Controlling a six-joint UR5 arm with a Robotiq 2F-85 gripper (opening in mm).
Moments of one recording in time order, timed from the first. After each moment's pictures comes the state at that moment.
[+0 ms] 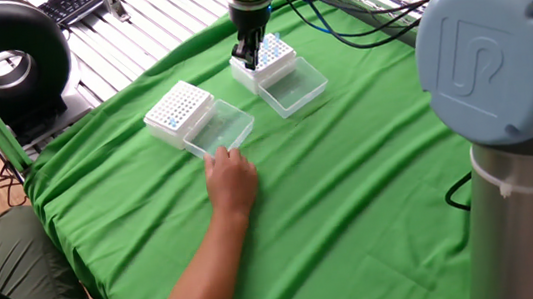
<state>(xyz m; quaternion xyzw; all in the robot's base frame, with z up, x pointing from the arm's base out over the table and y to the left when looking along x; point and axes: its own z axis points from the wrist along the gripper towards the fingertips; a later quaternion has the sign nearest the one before) 0.668 -0.057 0.066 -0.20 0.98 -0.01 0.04</state>
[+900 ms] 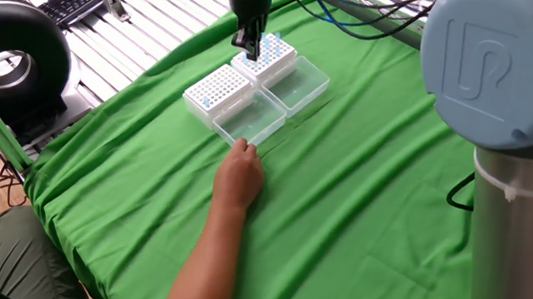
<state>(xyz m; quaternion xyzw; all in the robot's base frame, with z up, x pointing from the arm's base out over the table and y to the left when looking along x) 0.661 -0.060 0.096 -0.19 0.98 -0.02 0.03</state>
